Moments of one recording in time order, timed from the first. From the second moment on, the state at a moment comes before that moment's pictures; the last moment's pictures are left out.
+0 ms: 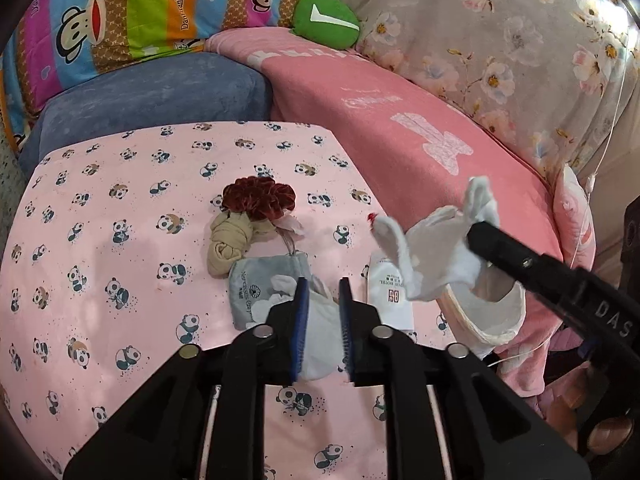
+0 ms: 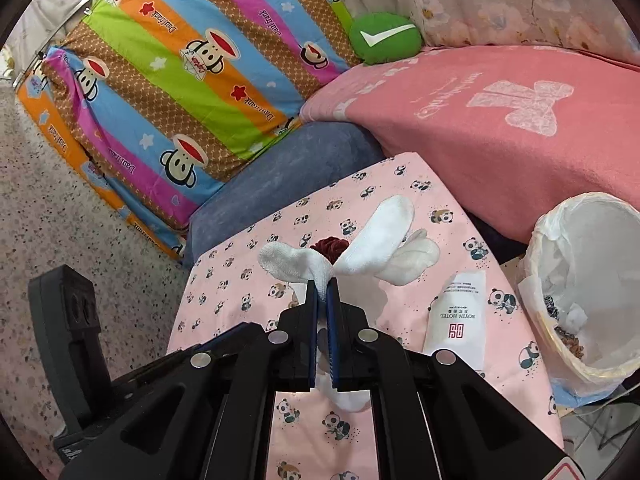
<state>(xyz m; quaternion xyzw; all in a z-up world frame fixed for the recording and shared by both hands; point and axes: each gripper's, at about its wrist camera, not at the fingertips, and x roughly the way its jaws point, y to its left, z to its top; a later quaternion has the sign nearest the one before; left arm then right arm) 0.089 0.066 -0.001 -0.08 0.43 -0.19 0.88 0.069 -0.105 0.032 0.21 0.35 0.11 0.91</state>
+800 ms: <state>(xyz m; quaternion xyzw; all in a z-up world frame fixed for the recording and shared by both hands) 0.089 0.015 -0.105 0.02 0.51 -0.17 0.84 0.041 -0.149 -0.005 0.24 0.38 0.05 0.89</state>
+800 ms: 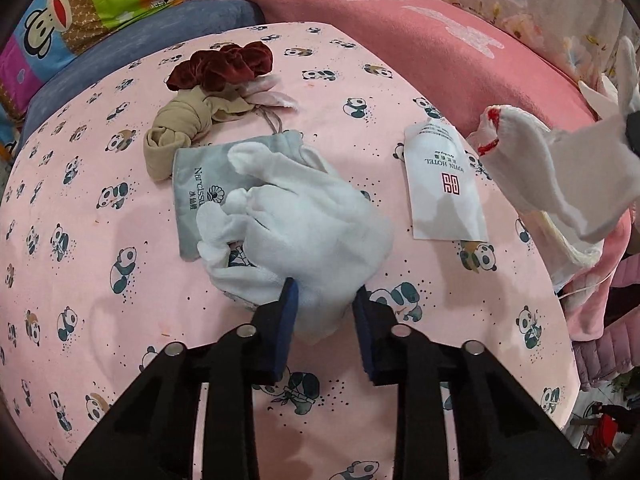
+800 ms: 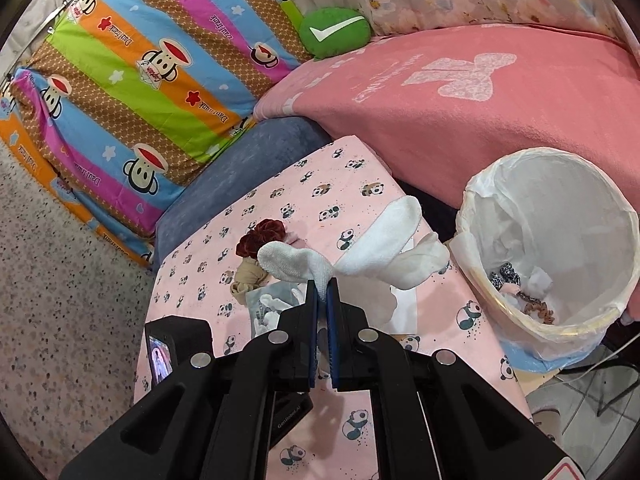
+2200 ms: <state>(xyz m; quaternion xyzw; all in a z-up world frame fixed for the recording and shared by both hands) 0.075 -0.138 0.022 0.06 0.40 -0.33 0.86 -0.005 -0.294 0.015 0.28 0.31 -0.07 0.91</state>
